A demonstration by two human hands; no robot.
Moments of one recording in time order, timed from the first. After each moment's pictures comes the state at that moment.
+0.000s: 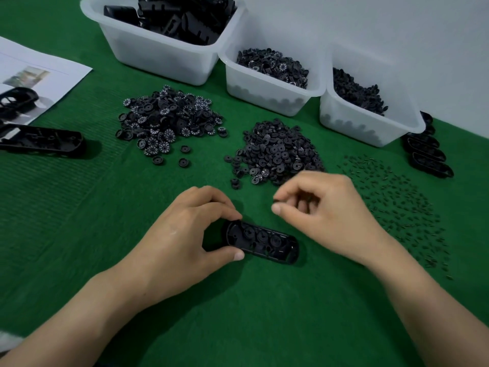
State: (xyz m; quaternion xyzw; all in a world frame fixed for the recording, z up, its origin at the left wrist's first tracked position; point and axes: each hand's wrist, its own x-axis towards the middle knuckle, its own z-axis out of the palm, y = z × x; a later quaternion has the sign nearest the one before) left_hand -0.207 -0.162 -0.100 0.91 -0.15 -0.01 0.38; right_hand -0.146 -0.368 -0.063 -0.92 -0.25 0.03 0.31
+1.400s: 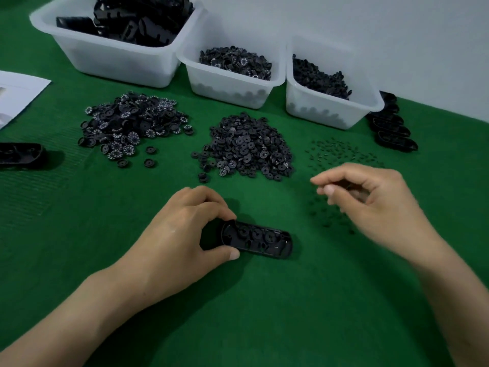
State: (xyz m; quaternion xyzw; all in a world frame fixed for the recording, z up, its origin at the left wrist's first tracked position) left_hand -0.208 -0.191 -0.094 0.93 -0.18 -0.01 0.33; right_hand -0.171 -0.445 -0.048 -0.91 -0.17 -0.04 0.39
